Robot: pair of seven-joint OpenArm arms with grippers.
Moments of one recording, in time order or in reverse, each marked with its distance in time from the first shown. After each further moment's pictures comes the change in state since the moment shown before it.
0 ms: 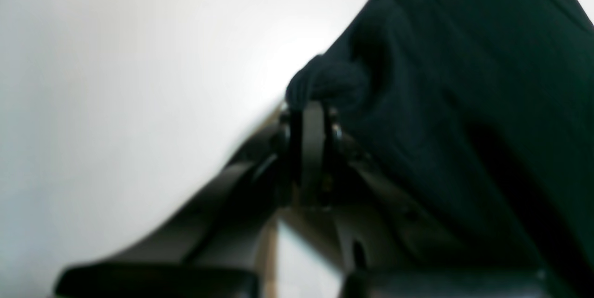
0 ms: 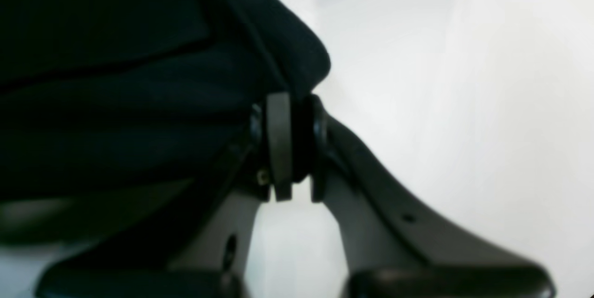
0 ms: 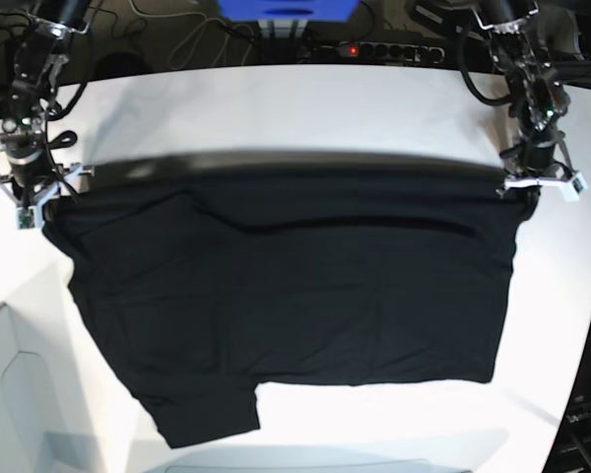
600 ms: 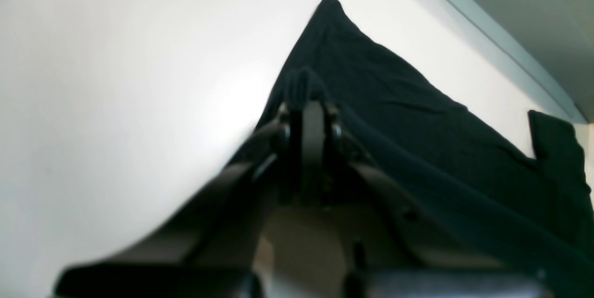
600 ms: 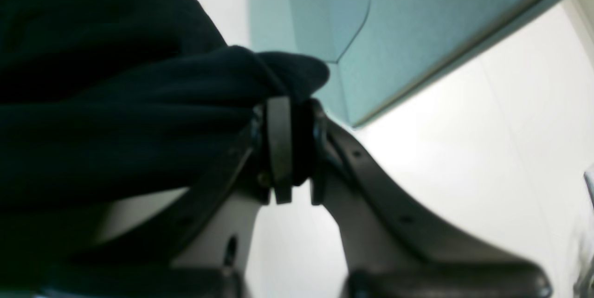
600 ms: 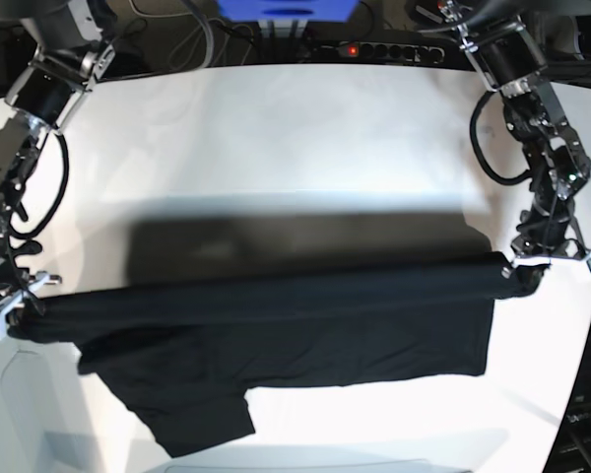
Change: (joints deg) left arm -15.8 -0.3 -0.4 5.7 0.4 0.0 16.2; right arm 24.3 3.5 -0.2 0.0 0.1 0.7 -16.5
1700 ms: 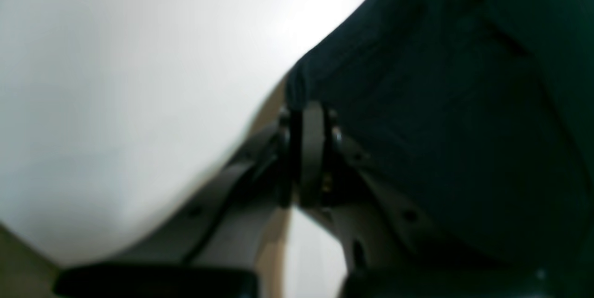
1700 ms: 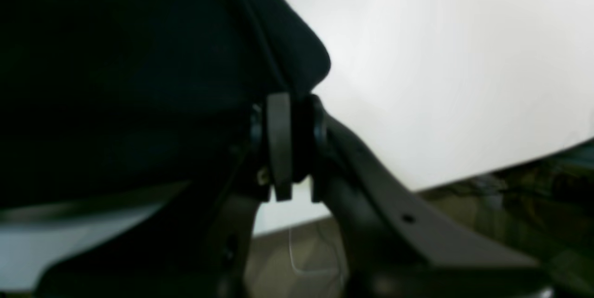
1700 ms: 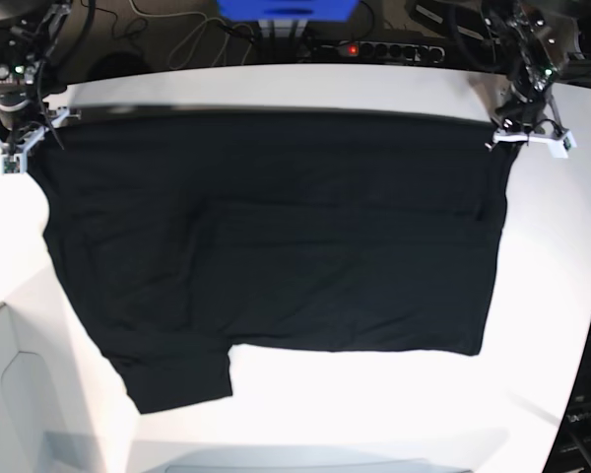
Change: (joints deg) left arm 26.8 6.1 -6.2 4.0 -0.2 -0.1 -0.4; right arm -37.3 -8.3 8.9 12.1 0.2 0.0 3.4
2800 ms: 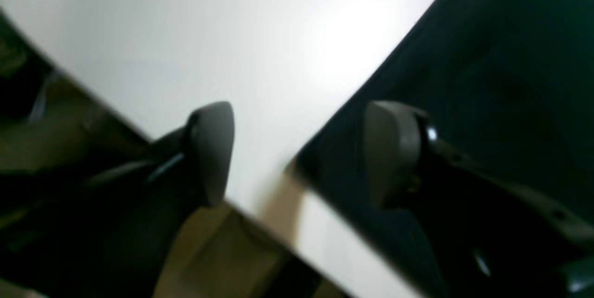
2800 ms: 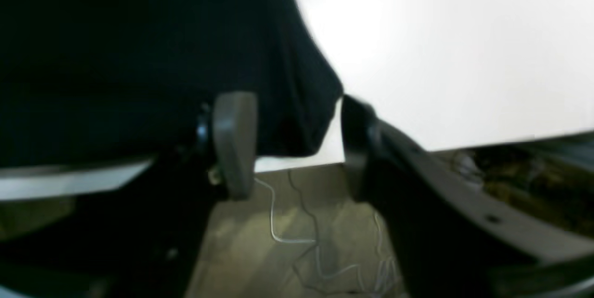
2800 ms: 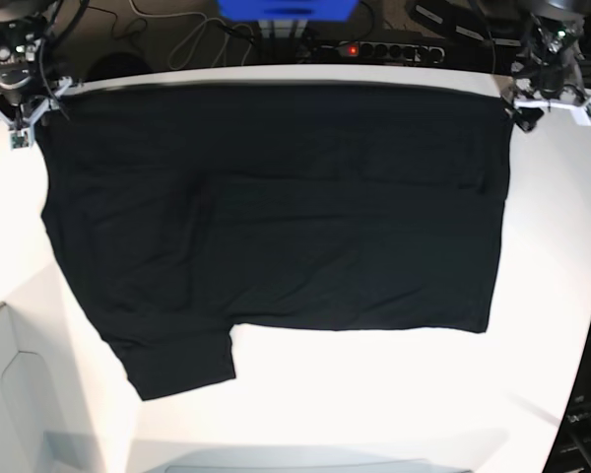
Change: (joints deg) left arm 9.0 1.0 -7.6 11.7 0.0 0.0 0.1; right arm -5.0 0.5 1.1 1.1 -0.6 6.8 -0.3
